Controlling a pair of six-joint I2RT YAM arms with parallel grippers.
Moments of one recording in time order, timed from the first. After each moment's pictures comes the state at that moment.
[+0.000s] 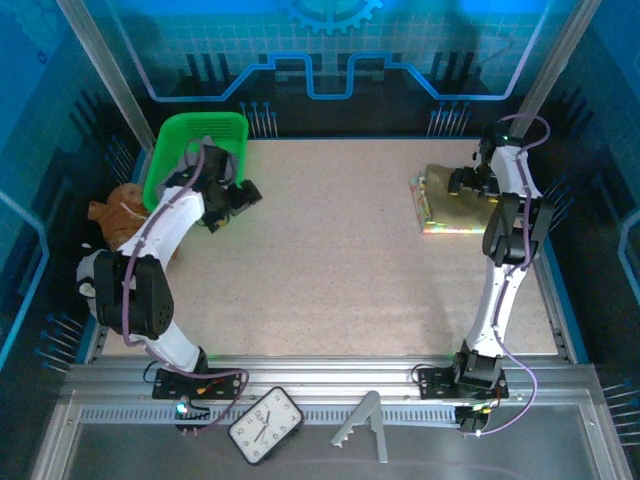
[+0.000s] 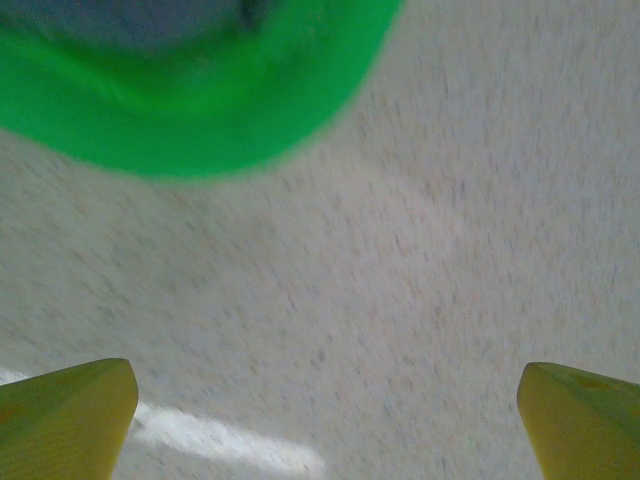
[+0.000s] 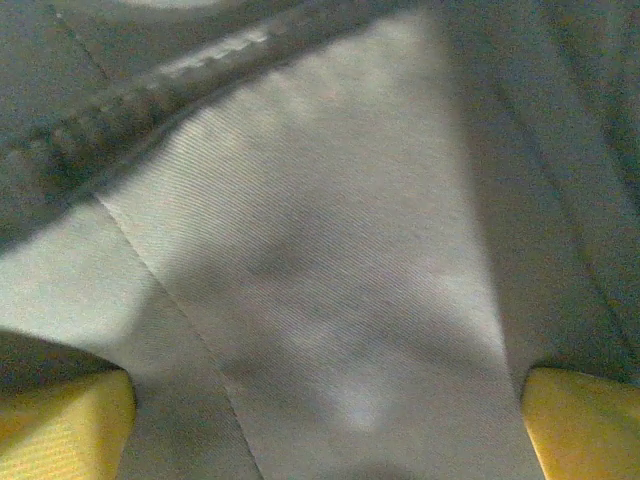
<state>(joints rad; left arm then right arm) -0.06 1.64 1.37 -0.81 0.06 -0.71 -0.22 2.31 2.07 -1.08 0.04 0.05</state>
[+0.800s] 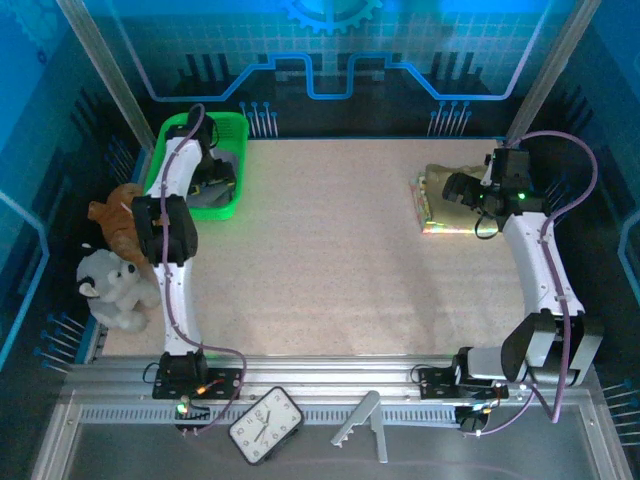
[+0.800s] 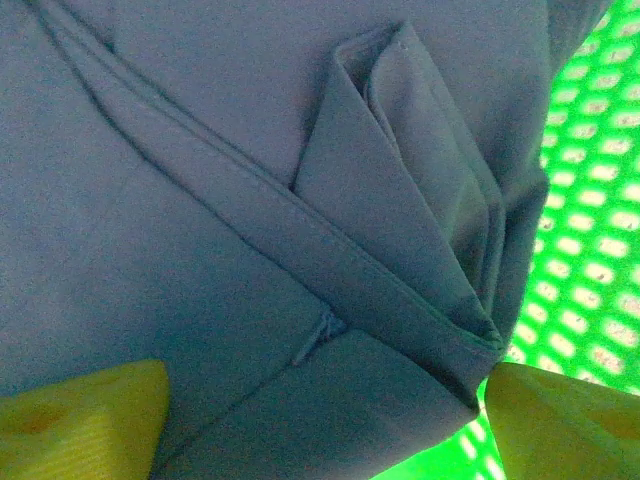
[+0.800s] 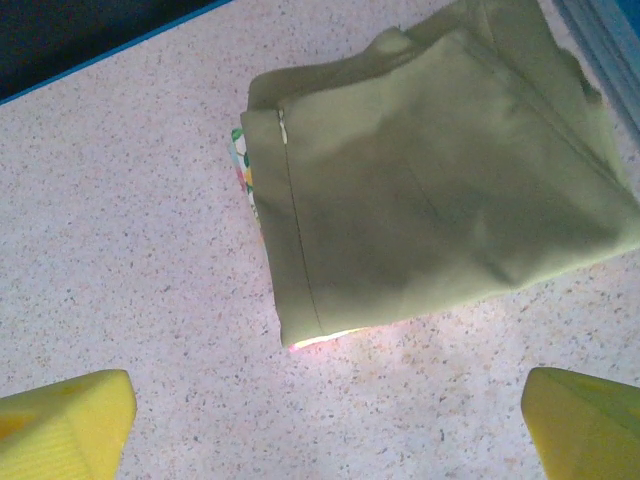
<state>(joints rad) 0.09 2.37 2.24 -1.21 -0.04 -0.29 -0.11 1.34 1.25 -0.74 -0.03 0.30</state>
